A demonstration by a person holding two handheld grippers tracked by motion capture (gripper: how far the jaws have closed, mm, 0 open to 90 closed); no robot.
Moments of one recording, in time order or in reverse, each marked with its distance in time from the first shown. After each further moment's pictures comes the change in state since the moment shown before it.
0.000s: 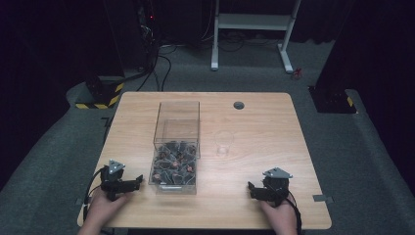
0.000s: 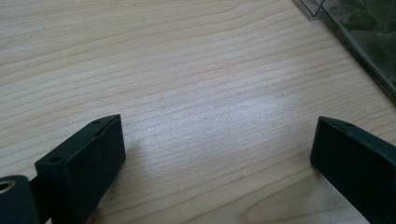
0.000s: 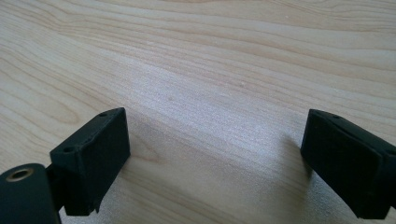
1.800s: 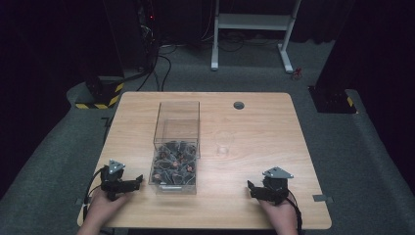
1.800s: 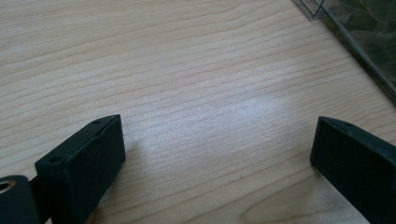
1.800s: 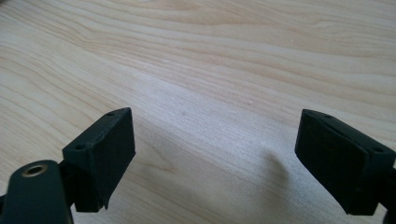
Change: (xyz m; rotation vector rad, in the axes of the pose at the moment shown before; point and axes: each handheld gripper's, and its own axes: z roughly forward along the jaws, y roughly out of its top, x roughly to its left) left arm 0.000 0.000 0.000 0.000 -0.001 0.000; right arm 0.003 0.005 -0.007 -0.042 0.026 -0.027
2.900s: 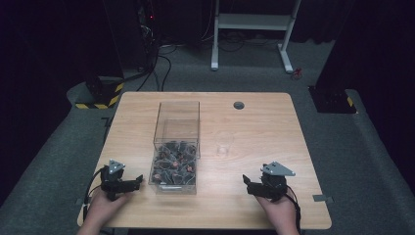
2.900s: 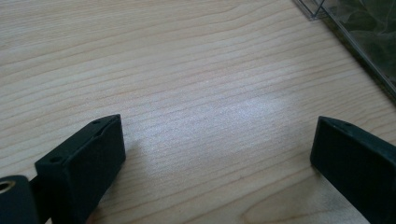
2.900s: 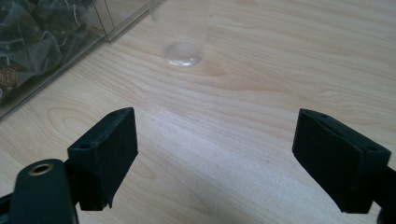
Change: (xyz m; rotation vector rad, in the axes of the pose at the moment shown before) left arm 0.001 0.000 0.000 0.004 0.001 0.010; right arm 0.015 0.031 -0.027 -0.114 0.056 -0.039
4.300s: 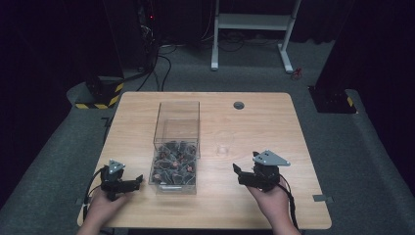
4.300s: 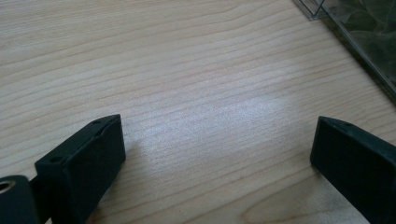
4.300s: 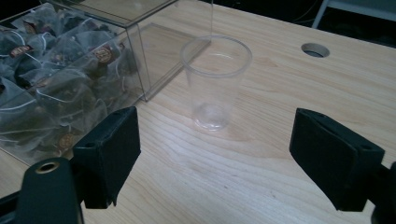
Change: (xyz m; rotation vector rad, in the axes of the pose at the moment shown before) left arm 0.000 0.000 0.000 -0.004 -0.001 -0.008; right arm 0.020 0.049 -0.008 -0.101 0.060 -0.037
